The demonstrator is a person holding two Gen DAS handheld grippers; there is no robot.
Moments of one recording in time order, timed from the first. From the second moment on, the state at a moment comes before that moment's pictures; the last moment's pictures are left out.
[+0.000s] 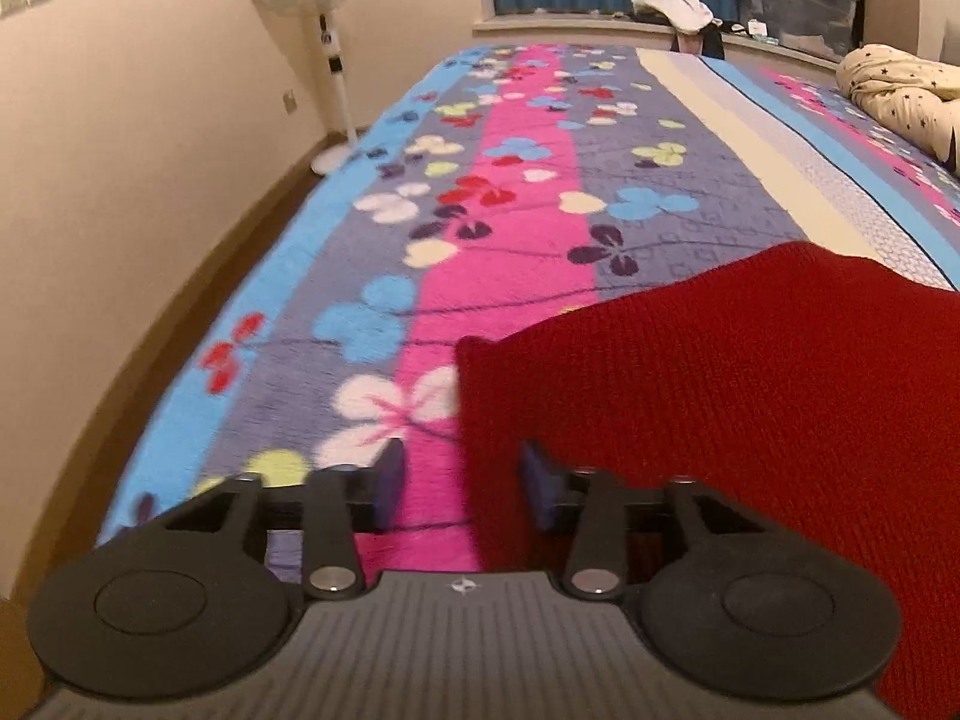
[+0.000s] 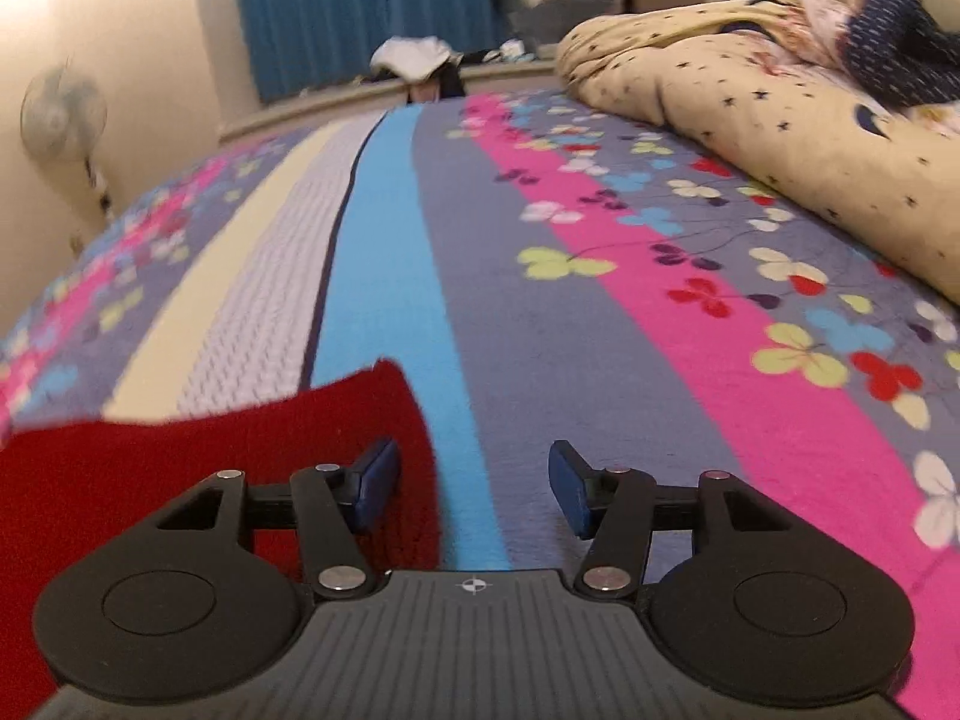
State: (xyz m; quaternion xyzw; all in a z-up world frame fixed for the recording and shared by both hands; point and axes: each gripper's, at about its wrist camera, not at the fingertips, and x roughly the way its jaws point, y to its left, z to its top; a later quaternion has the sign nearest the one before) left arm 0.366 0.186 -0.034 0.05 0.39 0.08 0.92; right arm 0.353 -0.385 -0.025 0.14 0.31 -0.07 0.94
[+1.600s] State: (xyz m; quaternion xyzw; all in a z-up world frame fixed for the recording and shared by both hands) left arm 0.230 0.192 0.022 -0.03 0.44 -0.06 0.90; right arm 0.207 -0.421 0.010 0.14 0.40 0.10 0.90
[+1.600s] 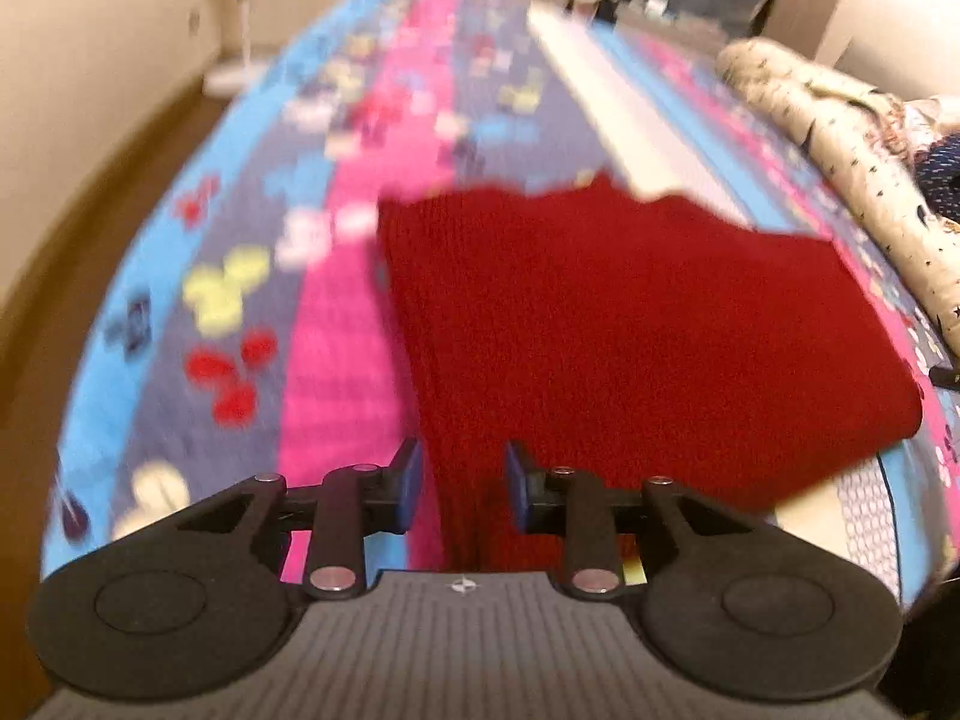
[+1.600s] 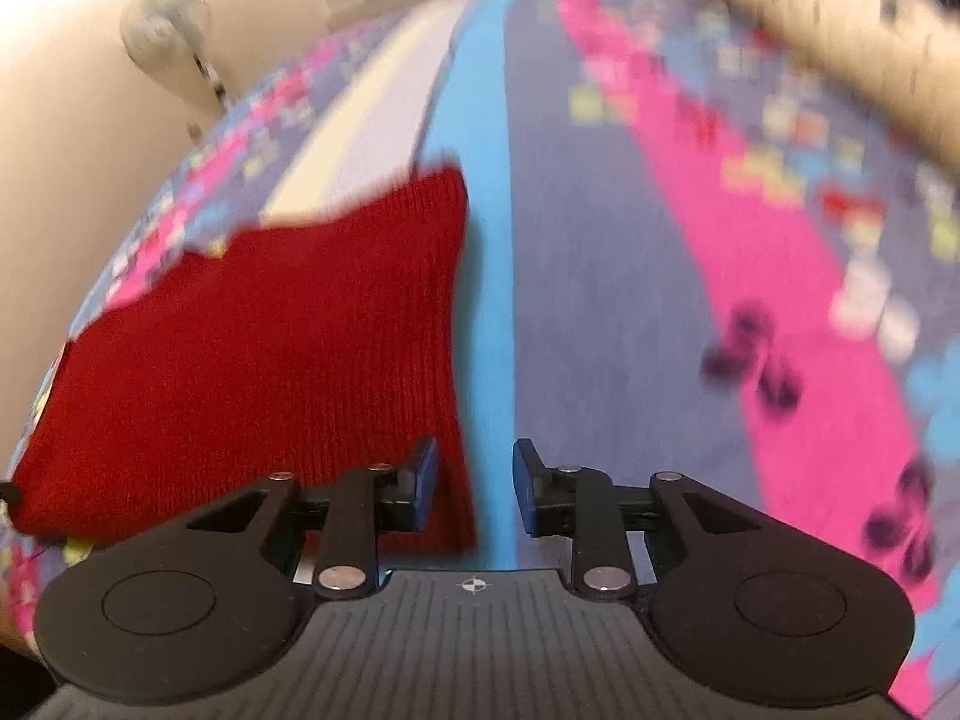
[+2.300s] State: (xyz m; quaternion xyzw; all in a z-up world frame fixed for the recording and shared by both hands) left arm 0.242 0.150 0.011 0.03 0.48 -0.07 0.88; right arm 0.217 -0.392 0.008 0.08 0.39 0.09 0.91
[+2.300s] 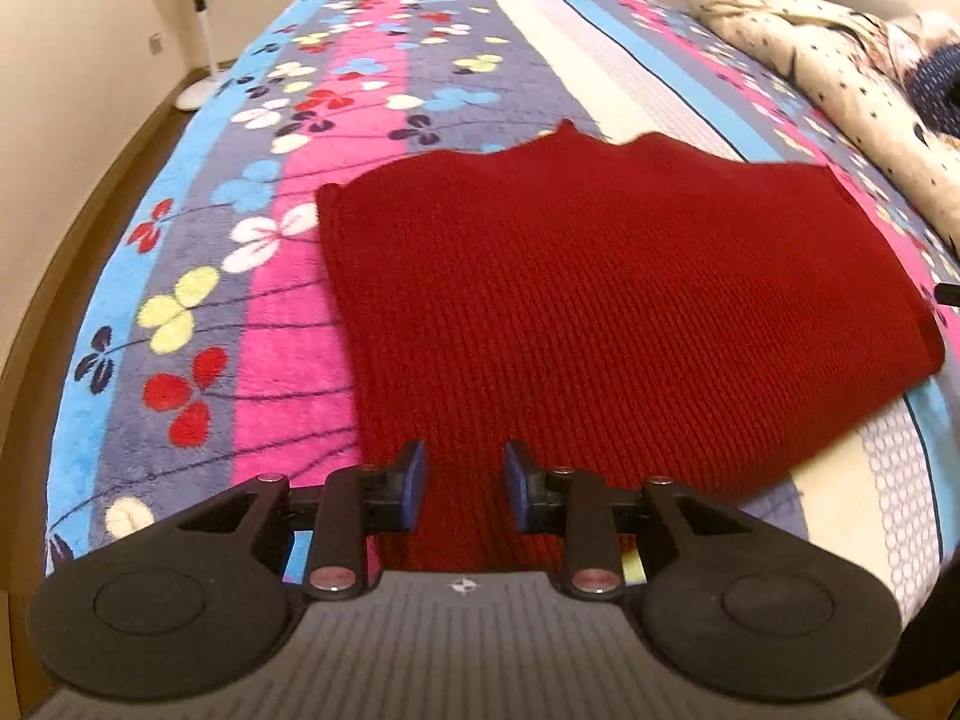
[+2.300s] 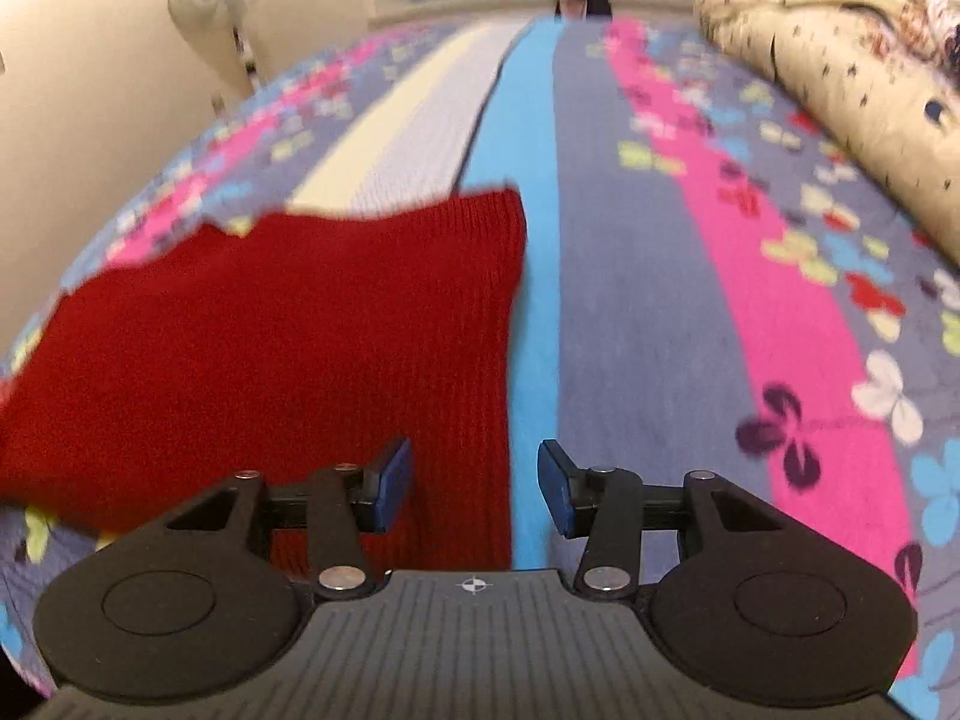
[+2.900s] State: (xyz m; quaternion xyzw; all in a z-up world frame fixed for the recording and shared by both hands) left arm 0.254 0.159 0.002 0.02 0.49 -0.03 0.87; right arm 0.245 -0.376 -0.018 0.03 0.46 0.09 0.89
